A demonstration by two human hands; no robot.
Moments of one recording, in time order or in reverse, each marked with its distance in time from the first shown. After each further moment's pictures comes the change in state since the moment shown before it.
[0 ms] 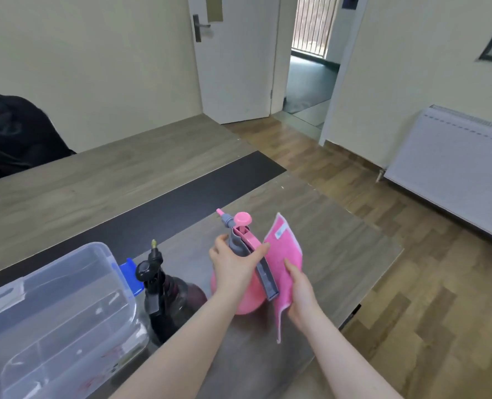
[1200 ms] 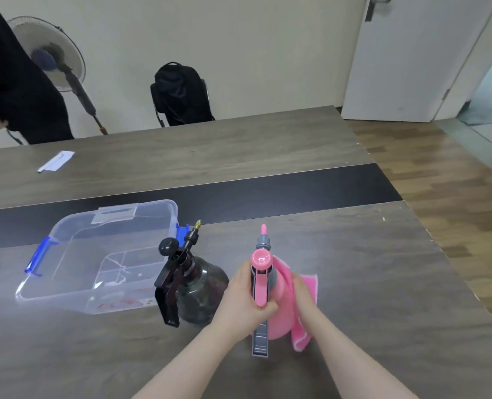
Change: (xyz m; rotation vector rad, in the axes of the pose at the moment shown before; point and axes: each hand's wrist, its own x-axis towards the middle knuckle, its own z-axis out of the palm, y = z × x) left_hand -0.015 -0.017 0.015 0.275 0.177 -0.004; right_hand 0.142 0.013 0.023 -0.927 -0.465 0.170
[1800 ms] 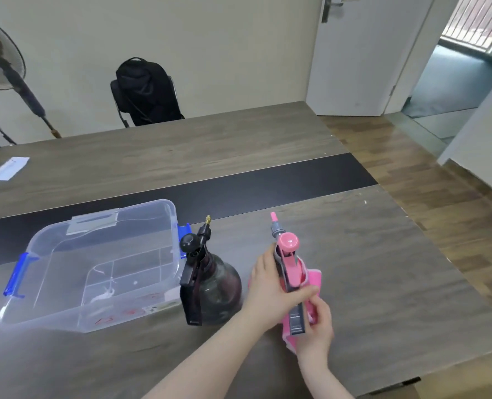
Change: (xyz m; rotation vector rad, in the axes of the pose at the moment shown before) left_hand 0.007 -0.017 0.001 -0.036 -0.105 0.039; right_hand -0.076 0.066 0.055 0.454 0.642 -0.411
